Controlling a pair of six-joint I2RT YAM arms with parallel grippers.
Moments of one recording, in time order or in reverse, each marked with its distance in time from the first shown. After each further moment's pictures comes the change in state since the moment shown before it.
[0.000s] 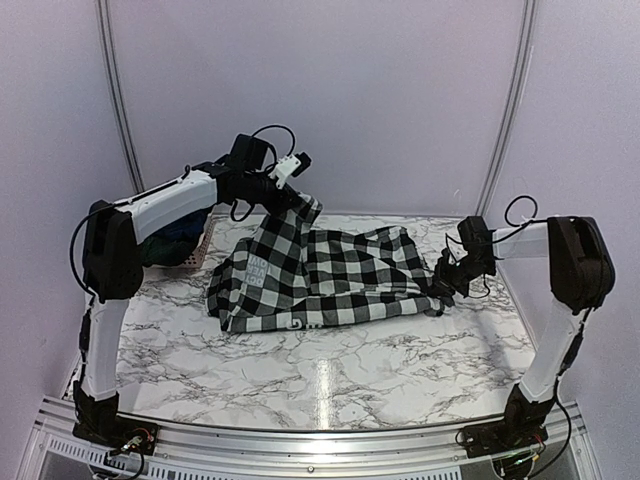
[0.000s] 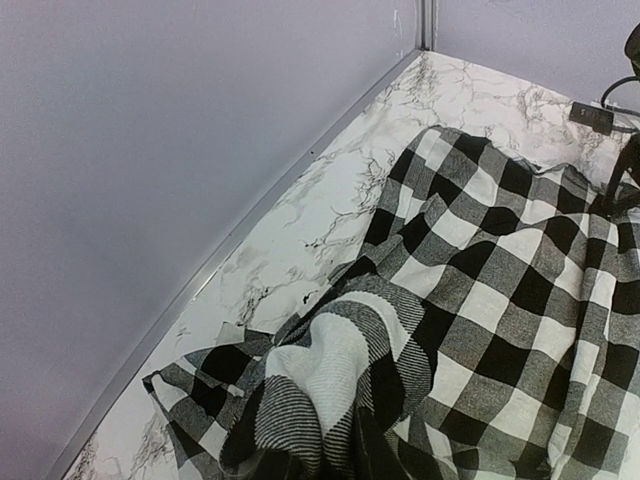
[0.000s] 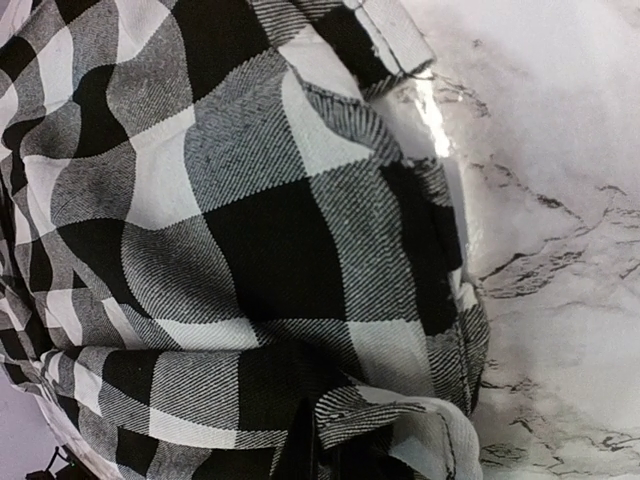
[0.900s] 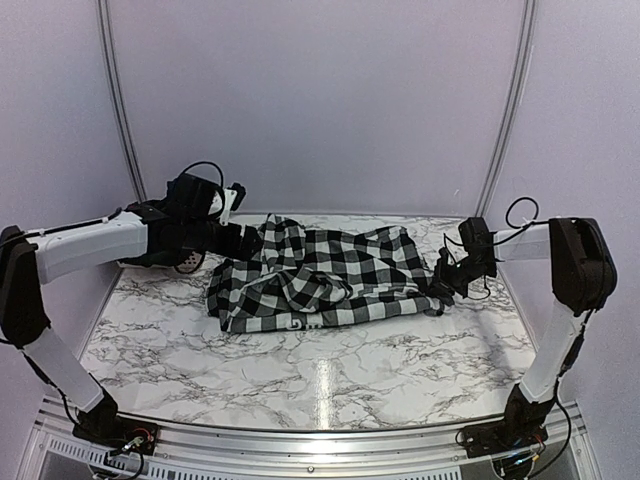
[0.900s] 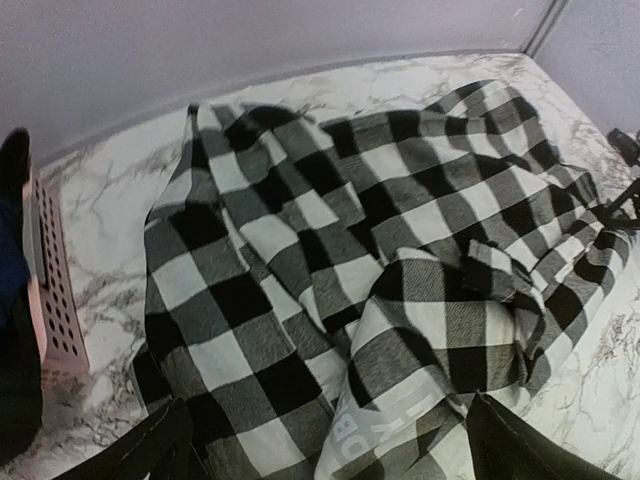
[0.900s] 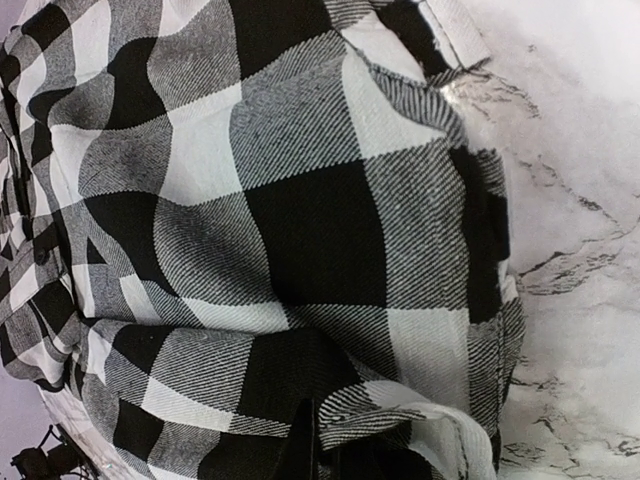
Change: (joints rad) left arm -0.043 -0.644 -0.879 0.174 -0.226 -0.471; right arm 0.000 -0.018 -0.019 0.026 -0.052 -0.048
